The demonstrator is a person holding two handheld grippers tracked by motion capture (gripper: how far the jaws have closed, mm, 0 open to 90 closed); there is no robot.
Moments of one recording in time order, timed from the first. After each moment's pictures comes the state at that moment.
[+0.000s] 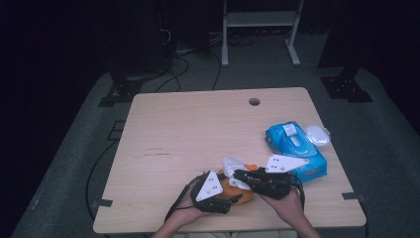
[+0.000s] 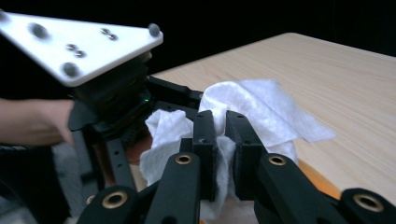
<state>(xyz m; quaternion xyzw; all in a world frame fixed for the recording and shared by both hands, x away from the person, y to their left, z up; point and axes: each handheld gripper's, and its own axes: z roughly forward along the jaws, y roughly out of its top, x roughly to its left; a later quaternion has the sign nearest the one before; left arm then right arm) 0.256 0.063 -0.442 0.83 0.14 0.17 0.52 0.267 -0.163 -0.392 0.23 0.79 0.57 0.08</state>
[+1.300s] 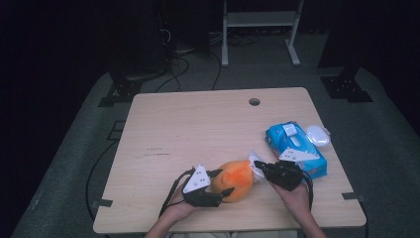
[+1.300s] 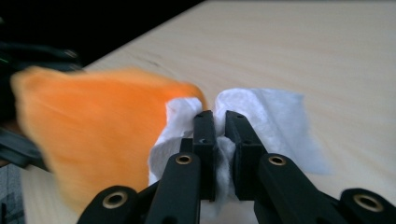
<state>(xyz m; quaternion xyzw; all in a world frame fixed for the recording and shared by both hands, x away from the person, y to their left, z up) 0.274 0.090 -0.444 0.80 0.18 0.14 0.55 0.300 -0.207 -0.430 0.37 0.75 0.55 0.10</state>
